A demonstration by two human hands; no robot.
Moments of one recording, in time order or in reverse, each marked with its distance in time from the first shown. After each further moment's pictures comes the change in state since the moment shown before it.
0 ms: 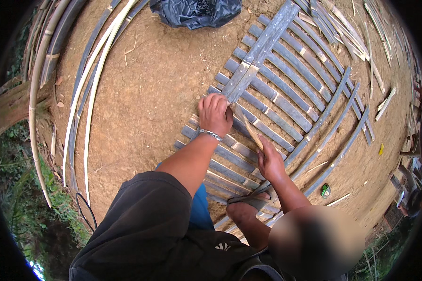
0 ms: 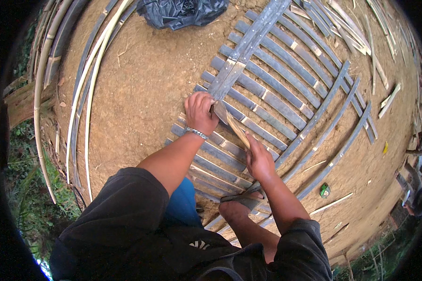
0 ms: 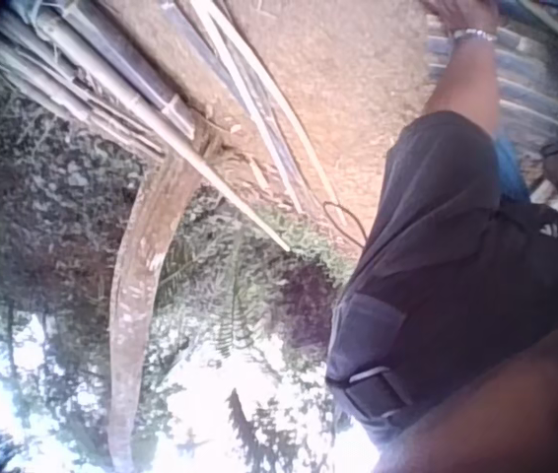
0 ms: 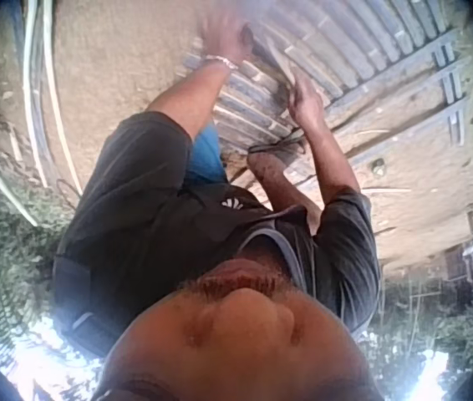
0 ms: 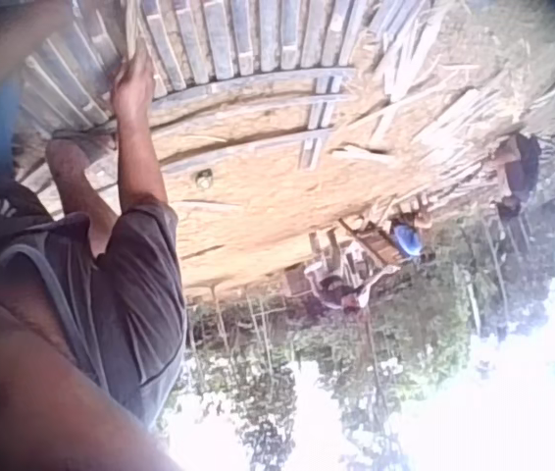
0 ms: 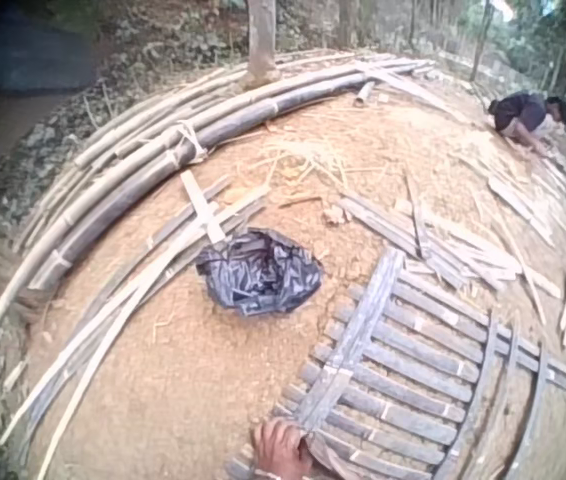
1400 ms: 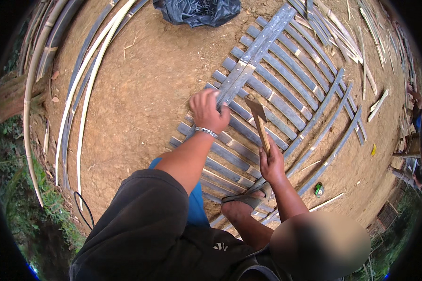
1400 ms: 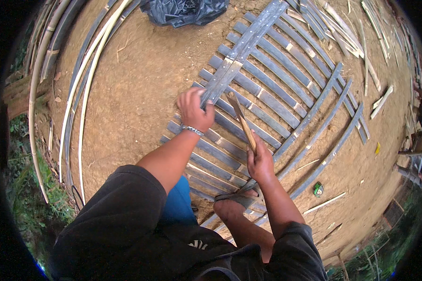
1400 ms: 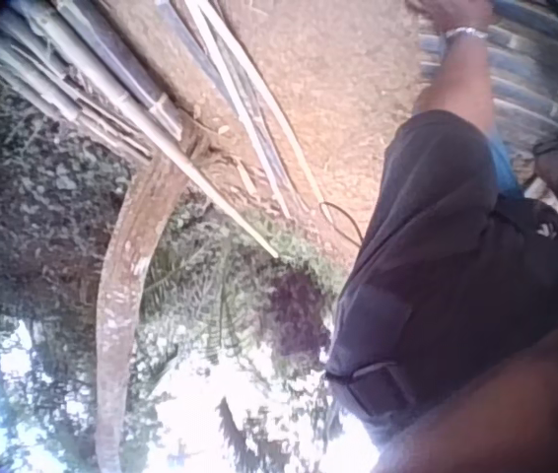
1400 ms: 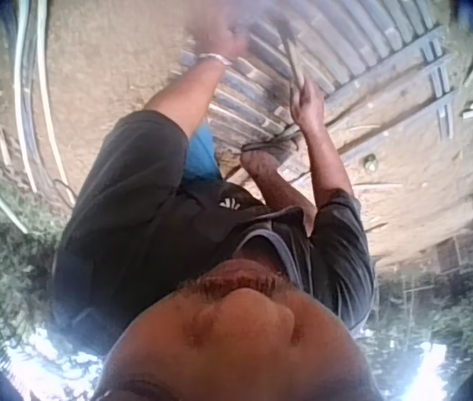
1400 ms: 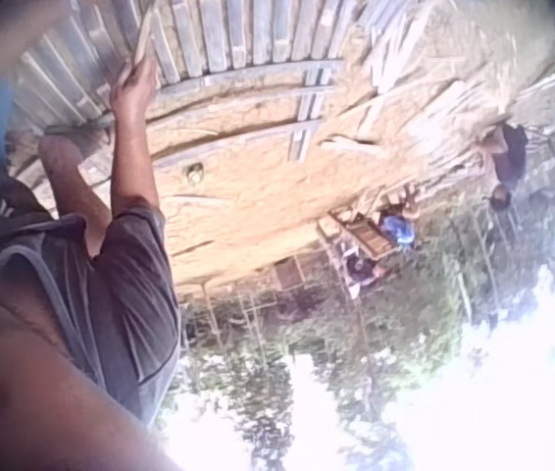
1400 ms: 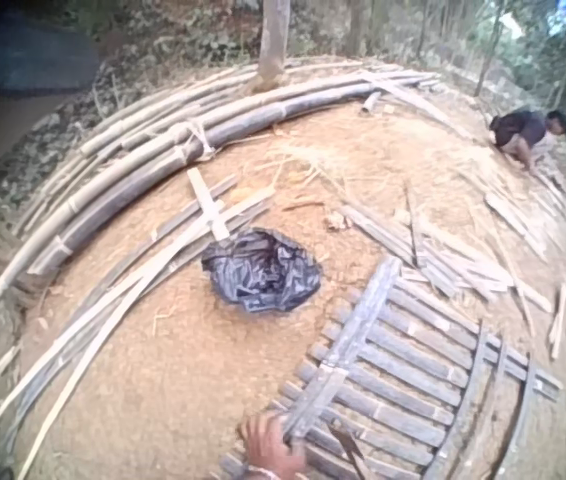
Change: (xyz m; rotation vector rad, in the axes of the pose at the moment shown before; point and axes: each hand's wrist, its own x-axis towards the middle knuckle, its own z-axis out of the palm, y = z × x) left_hand 0.000 0.005 -0.002 0.017 0.178 -0.141; right_hand -0.012 -0.007 -0.010 0.170 0.190 0.052
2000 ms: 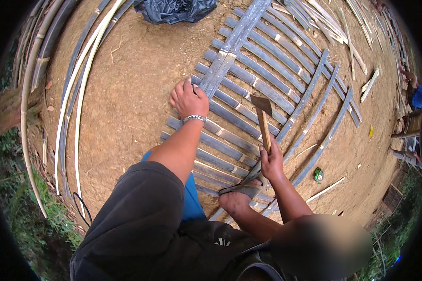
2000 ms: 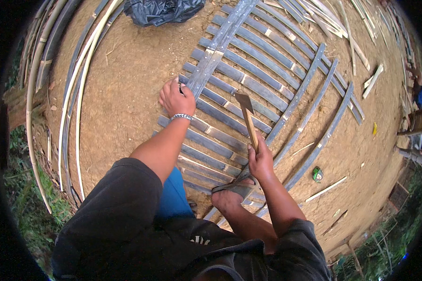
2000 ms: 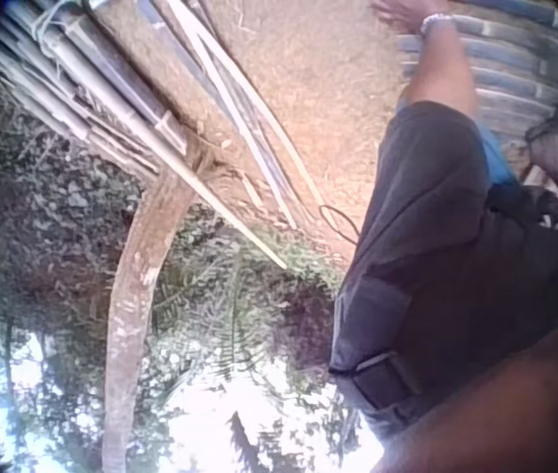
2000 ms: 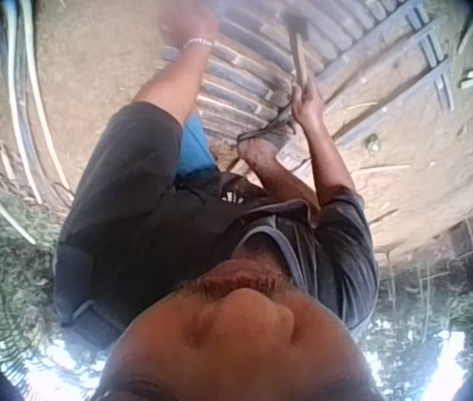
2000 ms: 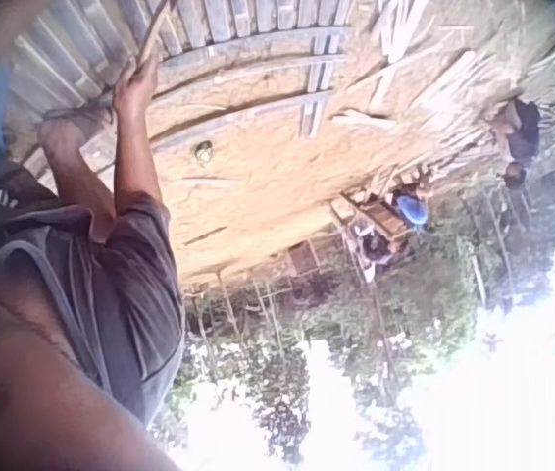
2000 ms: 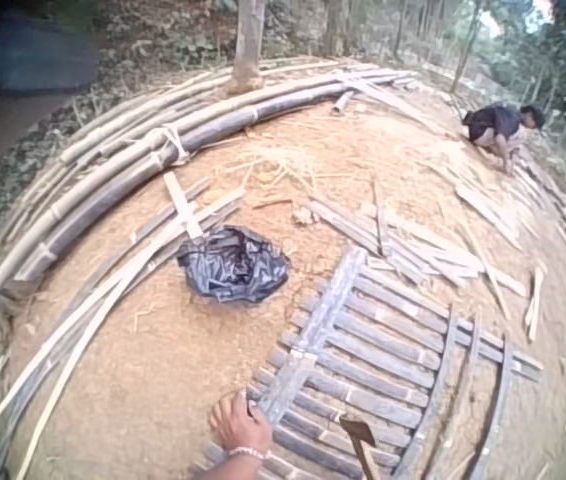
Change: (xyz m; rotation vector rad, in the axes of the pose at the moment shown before) left_hand 0.003 0.000 0.010 0.243 0.046 -0.268; right_hand -0.048 0.018 -0.017 0.131 0.051 0.203
